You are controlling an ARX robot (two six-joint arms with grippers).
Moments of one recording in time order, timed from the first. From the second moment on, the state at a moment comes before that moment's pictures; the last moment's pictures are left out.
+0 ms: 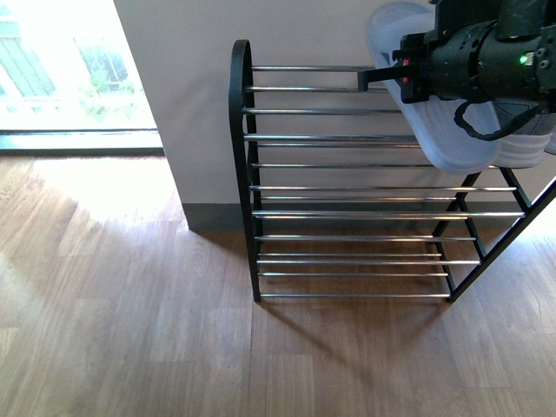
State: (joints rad) left arm -0.18 0.53 0.06 0.37 -0.47 0.06; right arm 0.28 2.21 1.20 0.56 0.02 -0.02
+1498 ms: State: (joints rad) left arm -0.18 0.53 0.06 0.37 -0.47 0.06; right arm 0.26 2.33 1.47 0.35 -0.02 0.22
